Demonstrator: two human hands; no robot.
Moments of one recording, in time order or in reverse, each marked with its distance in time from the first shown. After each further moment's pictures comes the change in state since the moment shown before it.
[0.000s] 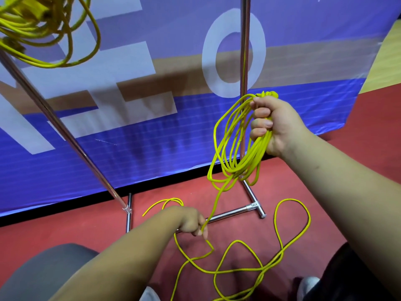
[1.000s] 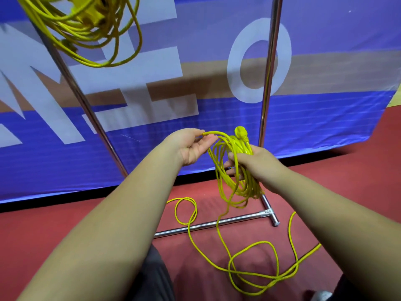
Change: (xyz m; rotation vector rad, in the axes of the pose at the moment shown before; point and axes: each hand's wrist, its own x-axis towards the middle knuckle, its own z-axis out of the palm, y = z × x) left_hand -0.139 0.042 -0.149 -2.006 0.556 0.342; right_hand -0.006 0.103 0.004 -0.728 -0.127 -0.018
